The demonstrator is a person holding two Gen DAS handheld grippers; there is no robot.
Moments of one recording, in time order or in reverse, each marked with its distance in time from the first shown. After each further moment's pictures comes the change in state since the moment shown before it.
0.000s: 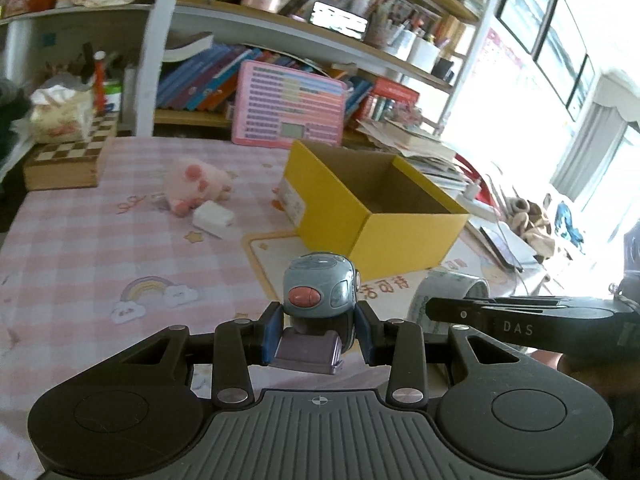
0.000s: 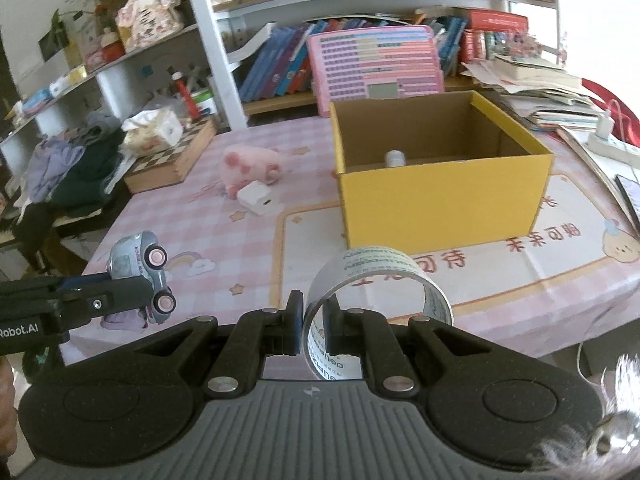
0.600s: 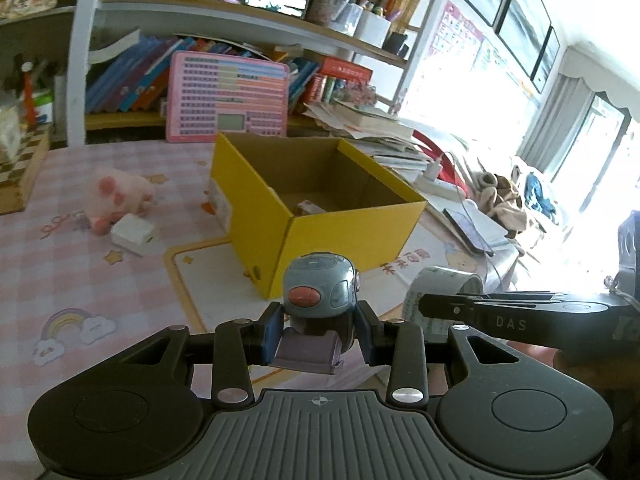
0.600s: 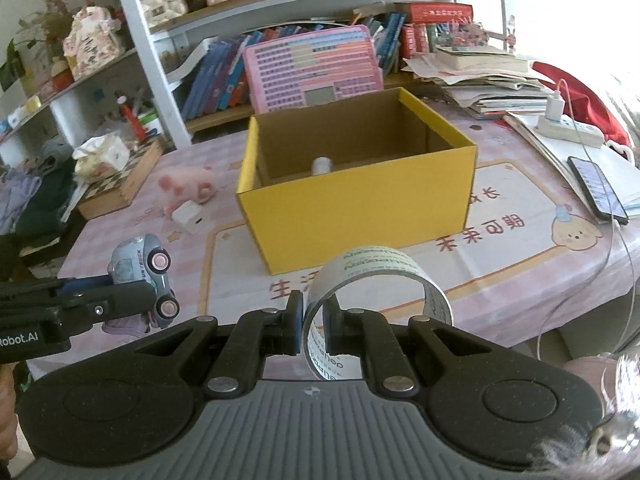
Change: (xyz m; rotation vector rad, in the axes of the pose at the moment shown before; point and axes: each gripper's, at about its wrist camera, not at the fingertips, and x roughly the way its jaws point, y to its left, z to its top) left arm 0.057 -0.050 0.020 0.079 0.049 -0.094; right arm -0.007 -0.069 0.013 0.079 -0.013 -0.080
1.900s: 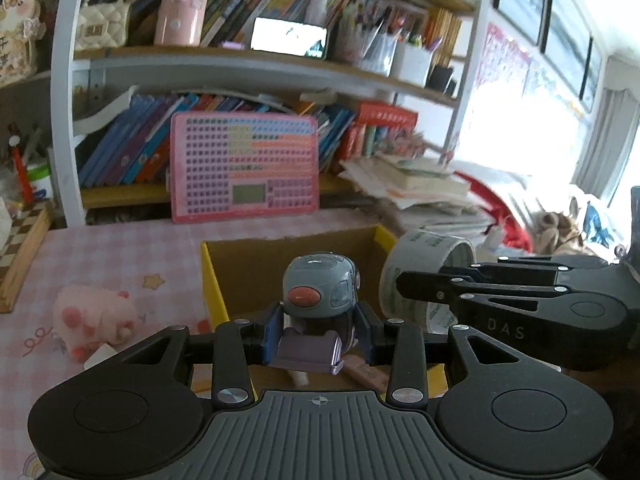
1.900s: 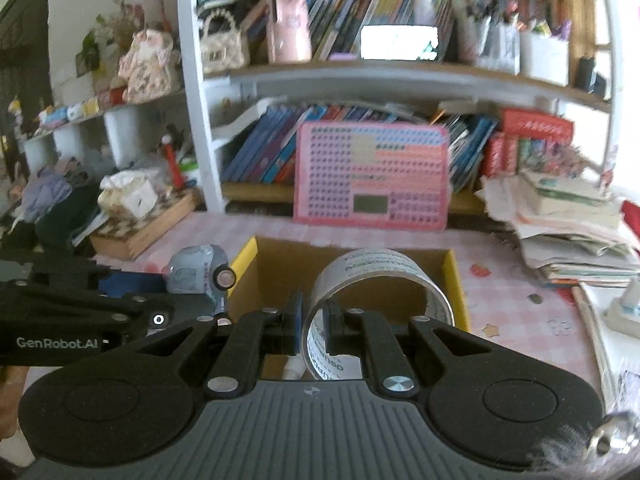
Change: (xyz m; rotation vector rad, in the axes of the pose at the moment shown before) left arm 0.113 -0.030 0.111 0.020 -0.107 0.201; right arm 0.095 -0.056 0.154 -0.314 -0.157 0.227
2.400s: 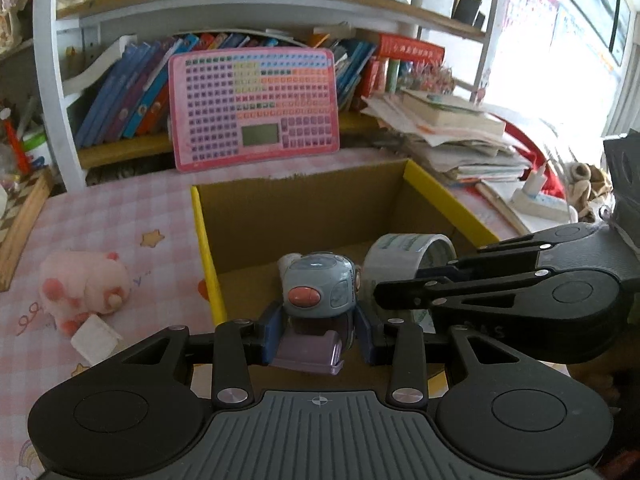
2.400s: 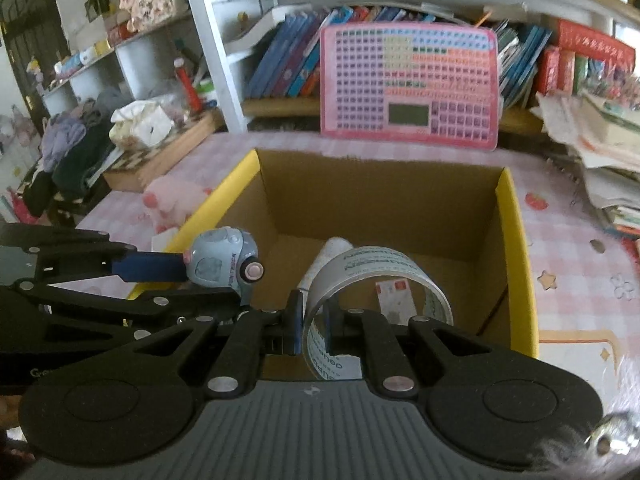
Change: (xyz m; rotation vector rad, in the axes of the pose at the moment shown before) left arm 0.057 -0.009 -0.009 0.022 0.169 0.085; right arm 0.071 -0.028 -0.014 0.020 0.250 0.148
